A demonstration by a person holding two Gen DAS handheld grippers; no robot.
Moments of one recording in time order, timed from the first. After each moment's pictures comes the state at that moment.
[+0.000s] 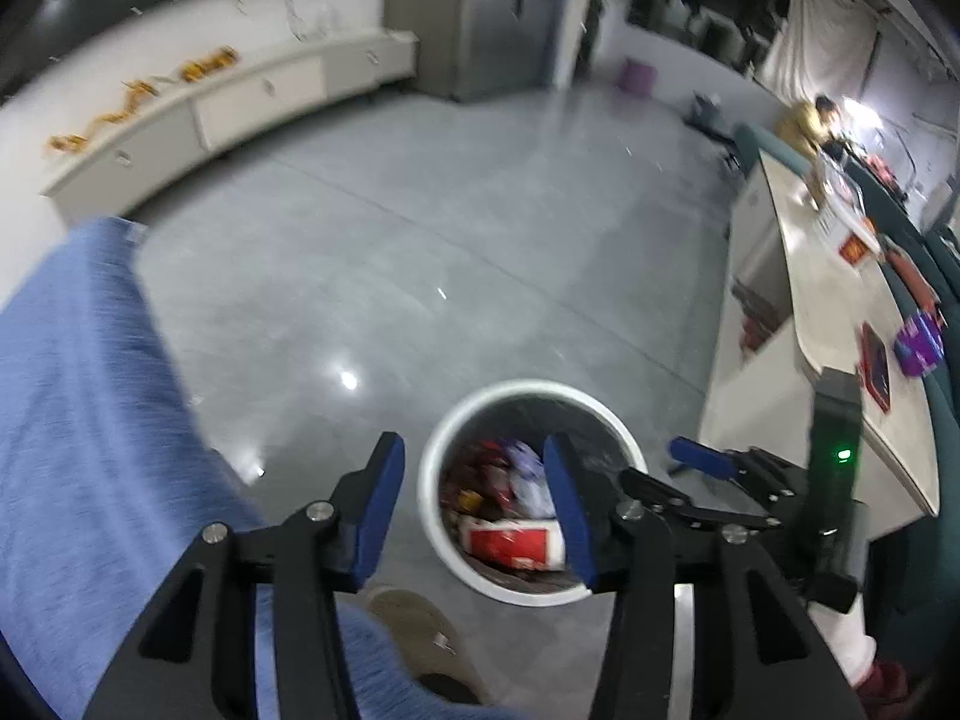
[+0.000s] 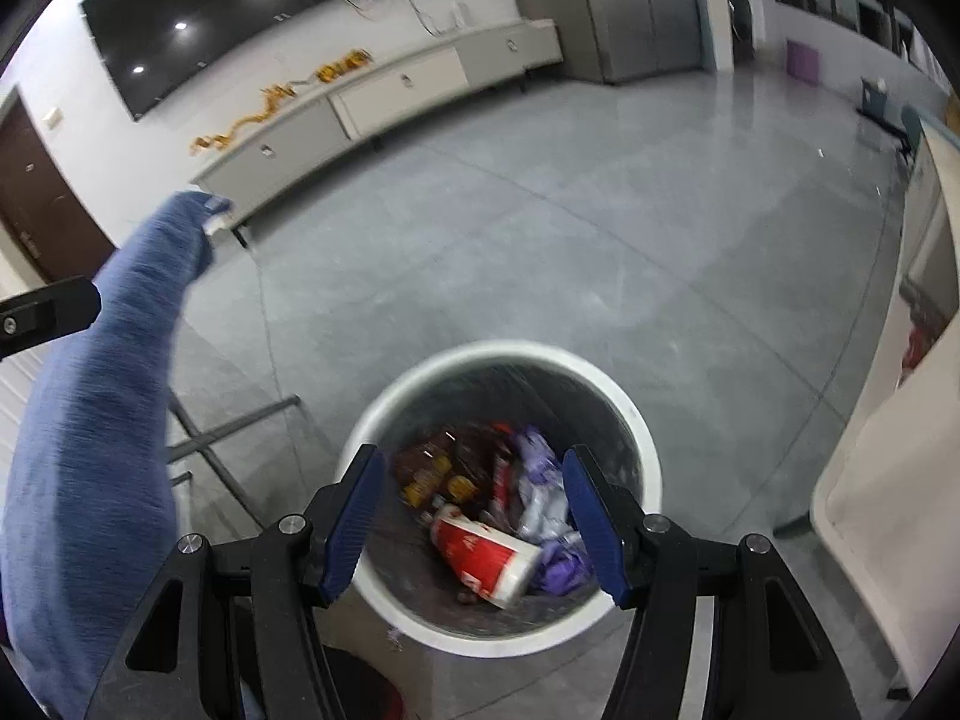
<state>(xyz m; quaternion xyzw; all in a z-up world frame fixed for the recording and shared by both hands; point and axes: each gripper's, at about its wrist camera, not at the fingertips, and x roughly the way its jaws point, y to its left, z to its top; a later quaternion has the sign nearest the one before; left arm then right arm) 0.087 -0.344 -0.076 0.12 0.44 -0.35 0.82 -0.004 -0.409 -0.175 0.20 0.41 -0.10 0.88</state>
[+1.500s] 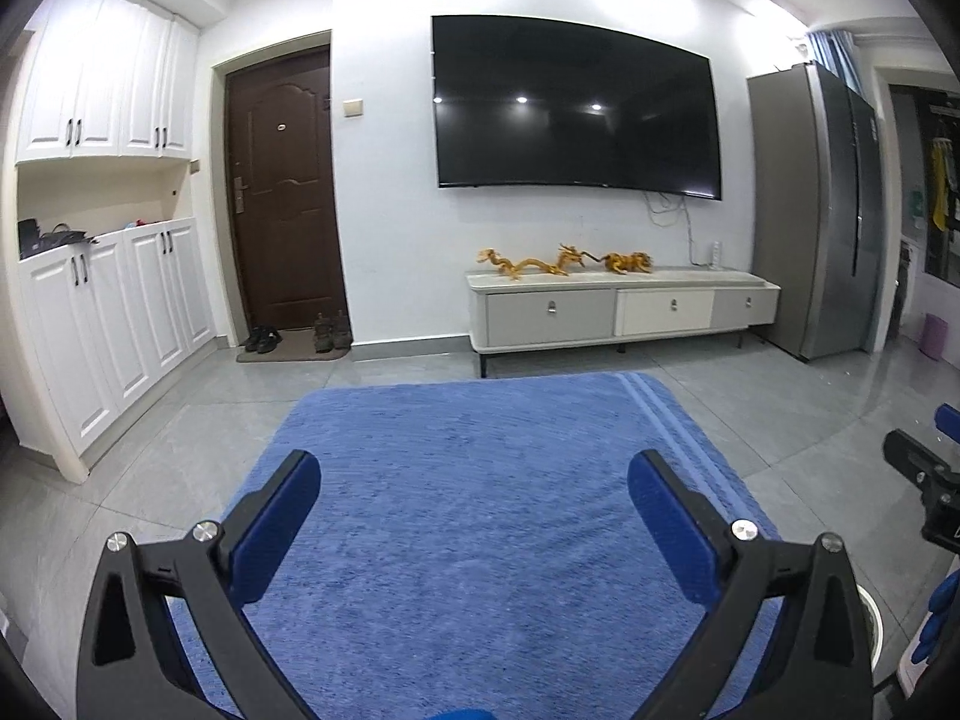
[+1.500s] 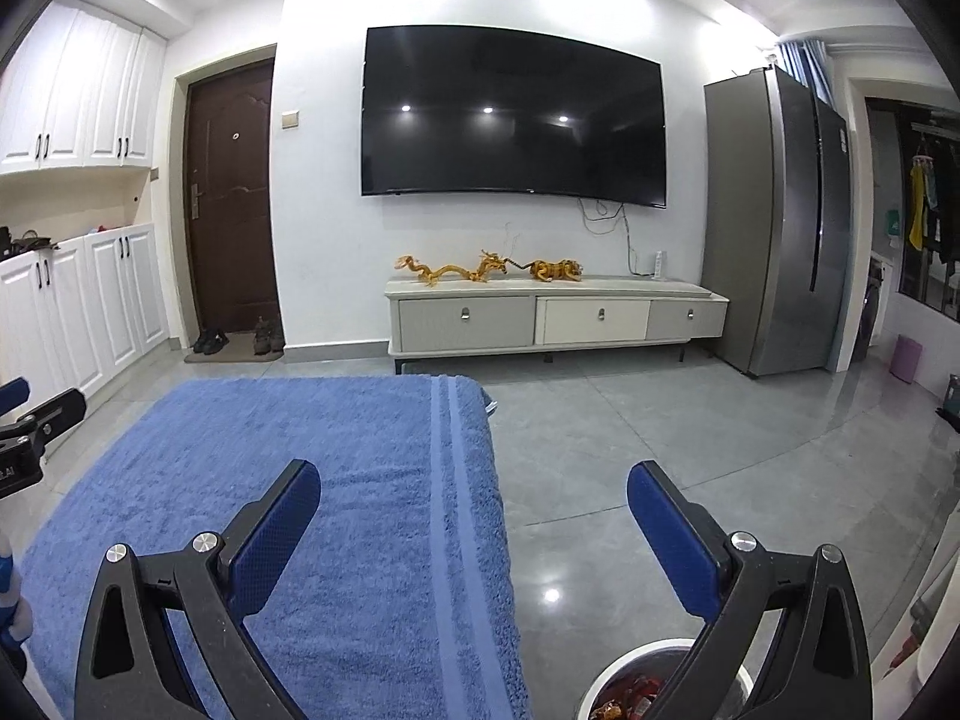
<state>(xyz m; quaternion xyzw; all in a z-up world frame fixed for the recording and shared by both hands) 0.021 0.017 0.036 0.02 0.20 0.05 0.98 0.051 -0.156 0.013 0.01 0.19 0.02 0.98</state>
